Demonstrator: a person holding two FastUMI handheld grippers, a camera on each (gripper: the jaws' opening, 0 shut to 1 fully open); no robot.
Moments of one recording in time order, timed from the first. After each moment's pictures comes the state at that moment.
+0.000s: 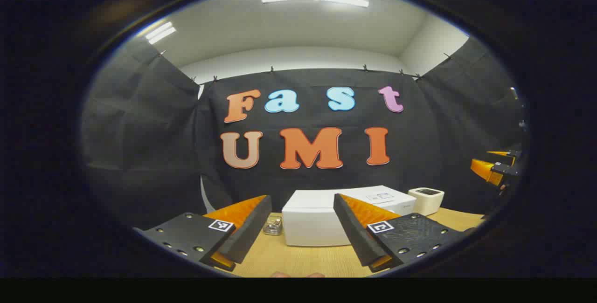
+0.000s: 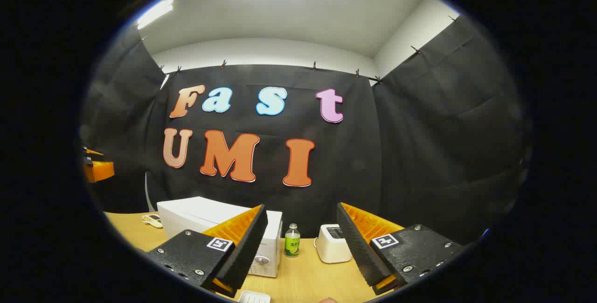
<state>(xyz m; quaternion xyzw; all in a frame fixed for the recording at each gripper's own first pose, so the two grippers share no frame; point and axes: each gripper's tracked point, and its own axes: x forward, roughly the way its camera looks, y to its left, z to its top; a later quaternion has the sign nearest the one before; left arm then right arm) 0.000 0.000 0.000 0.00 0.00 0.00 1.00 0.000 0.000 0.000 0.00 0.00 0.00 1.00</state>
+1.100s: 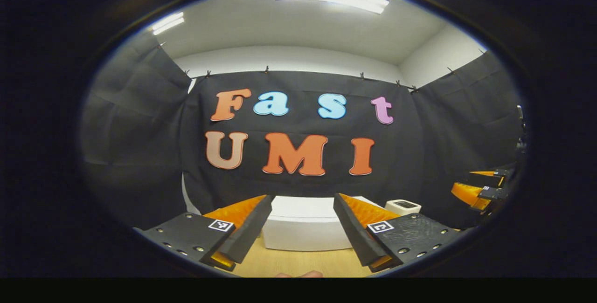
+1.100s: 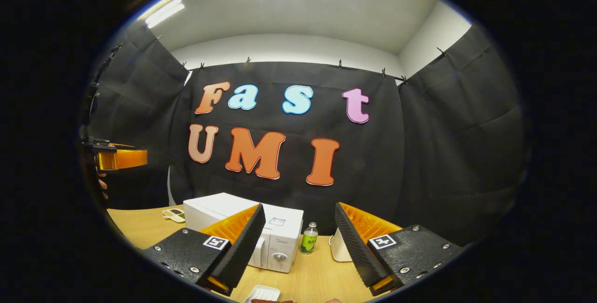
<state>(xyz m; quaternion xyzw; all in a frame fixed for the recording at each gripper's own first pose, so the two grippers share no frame) 0.009 -0.036 0.045 -0.05 0.00 -0.05 1.00 -0.020 0.024 0.035 0.00 0.02 0.08 1.00</state>
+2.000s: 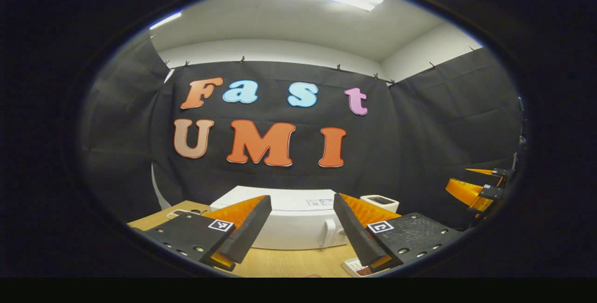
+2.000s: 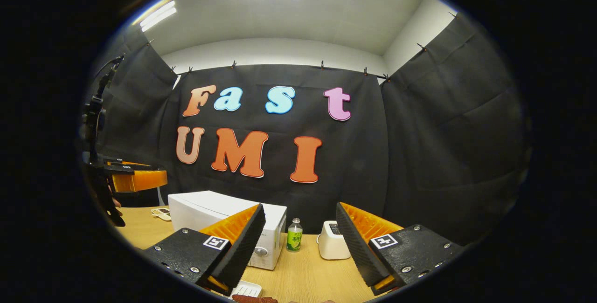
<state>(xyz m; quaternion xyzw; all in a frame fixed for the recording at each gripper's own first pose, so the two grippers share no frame) 0.036 -0.138 -0.024 -0.05 0.02 -0.11 0.99 -0.026 -0.039 -0.014 0.02 0.01 0.04 1.00</state>
